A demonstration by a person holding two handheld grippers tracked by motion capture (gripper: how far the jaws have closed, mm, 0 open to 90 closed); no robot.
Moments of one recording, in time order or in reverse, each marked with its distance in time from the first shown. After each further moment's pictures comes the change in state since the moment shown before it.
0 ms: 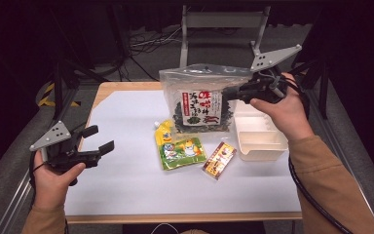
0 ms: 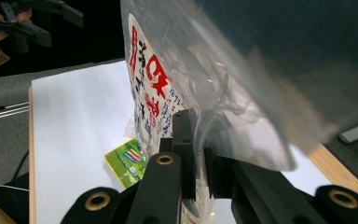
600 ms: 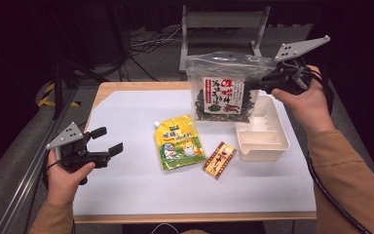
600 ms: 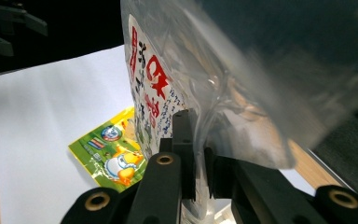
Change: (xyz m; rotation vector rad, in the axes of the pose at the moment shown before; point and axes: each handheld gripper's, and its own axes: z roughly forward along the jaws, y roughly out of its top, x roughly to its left) left arm 0.002 -0.013 0.023 0.011 -0.025 -0.023; right arm -0.029 -0.012 -0.038 0.020 -0.126 0.039
